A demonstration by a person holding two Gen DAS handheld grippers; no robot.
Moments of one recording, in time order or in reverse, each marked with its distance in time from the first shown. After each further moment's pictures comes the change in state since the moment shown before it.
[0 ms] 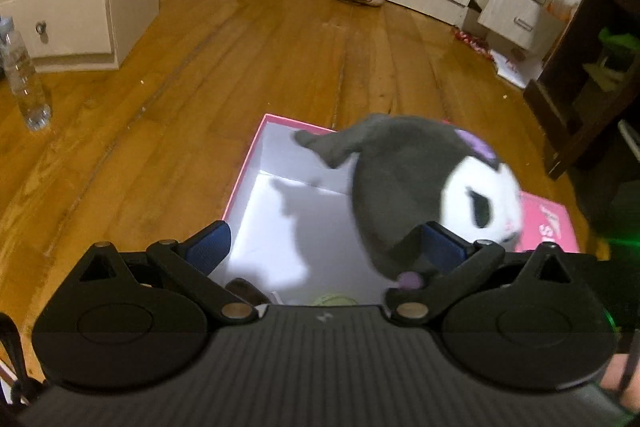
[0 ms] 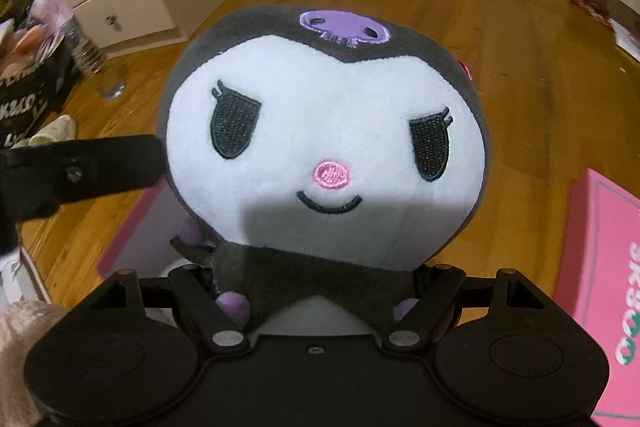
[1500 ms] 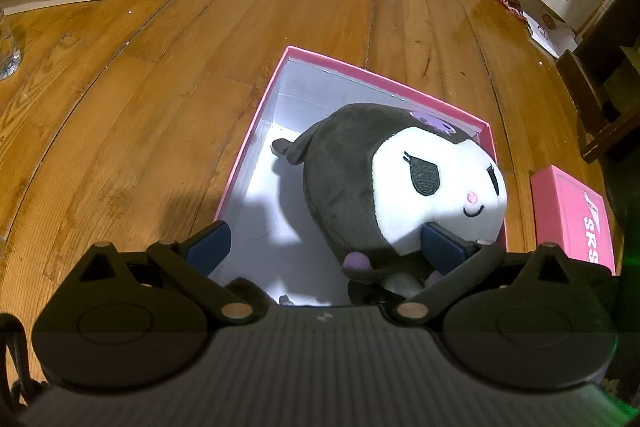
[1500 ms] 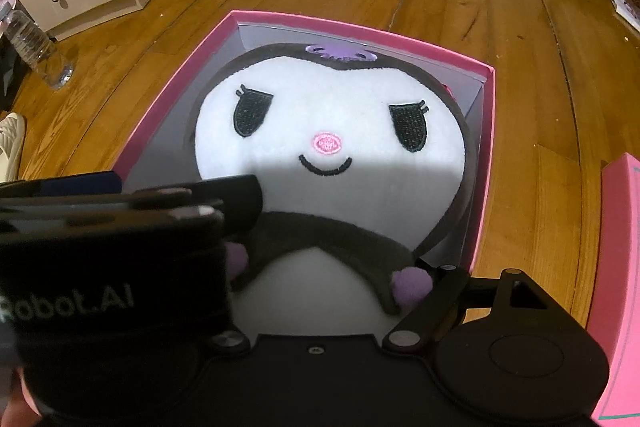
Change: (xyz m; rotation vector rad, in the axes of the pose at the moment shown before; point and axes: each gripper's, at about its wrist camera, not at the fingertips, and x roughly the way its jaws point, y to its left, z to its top) left arm 0.105 0.031 0.006 -0.037 0.173 0.010; right arm 0.064 0.012 0.022 0.079 0.120 -0.087
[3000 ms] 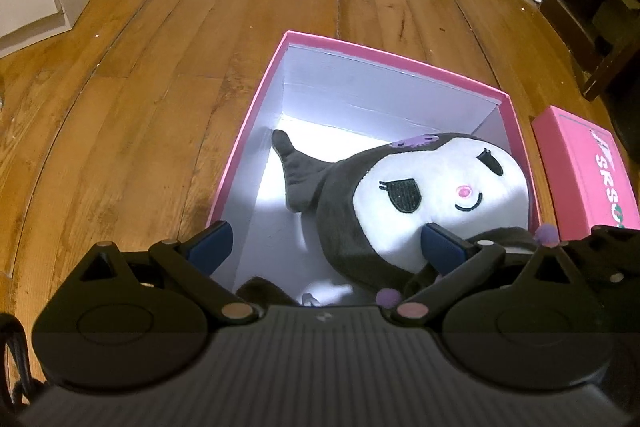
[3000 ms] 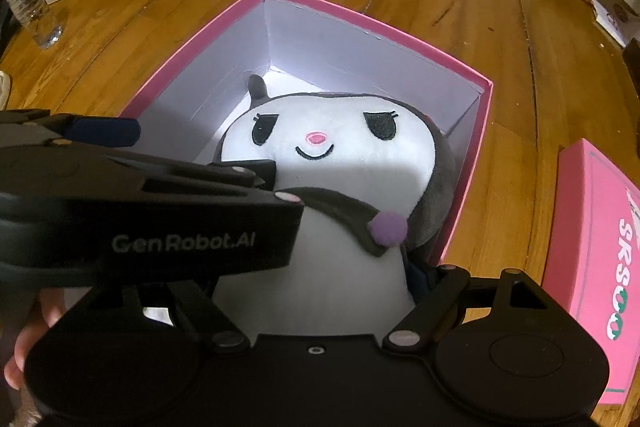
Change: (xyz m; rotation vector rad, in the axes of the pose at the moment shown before) left arm 0.011 -0.023 -0.015 0.175 0.040 0.026; right arm -0.010 0.013 -0.017 -0.049 0.046 -0.104
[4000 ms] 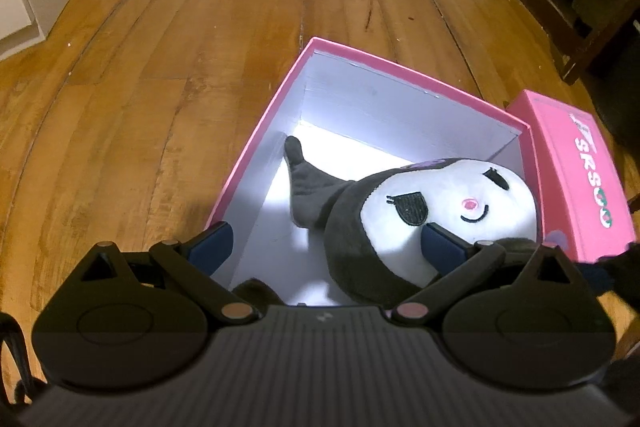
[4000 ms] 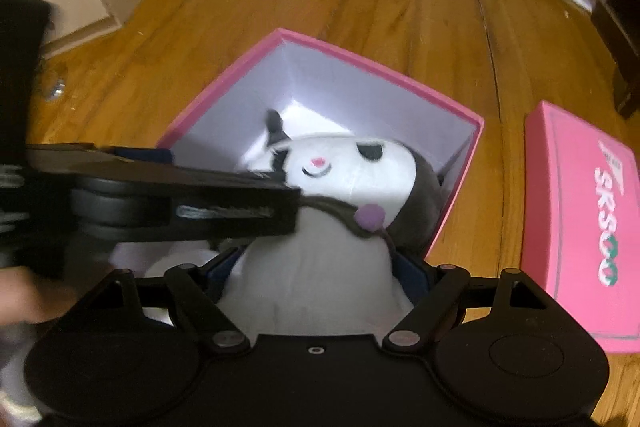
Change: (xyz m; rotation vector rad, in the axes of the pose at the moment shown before) left arm 0.001 -0.027 -0.001 0.055 0.014 -0.019; right arm -0.048 -0.027 -0.029 0.128 -0.093 0.046
